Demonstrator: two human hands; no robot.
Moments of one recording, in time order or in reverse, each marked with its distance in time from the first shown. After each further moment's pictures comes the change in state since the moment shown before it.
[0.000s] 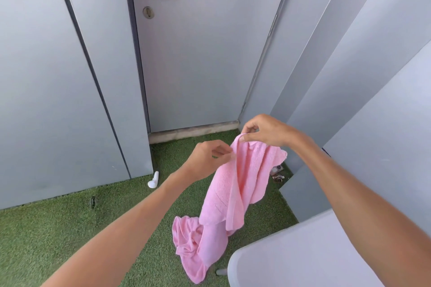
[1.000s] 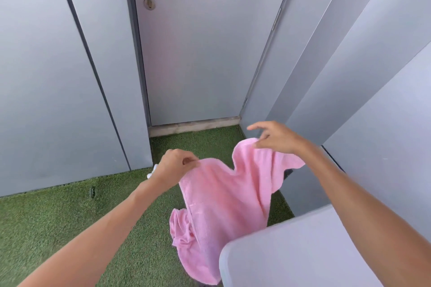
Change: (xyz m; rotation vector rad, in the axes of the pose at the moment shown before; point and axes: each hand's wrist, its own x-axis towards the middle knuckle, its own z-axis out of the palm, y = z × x) left_hand -0.046 -0.040 -0.017 0.353 0.066 -0.185; right_hand -0.033 0.053 0.009 0.032 0.033 0.187
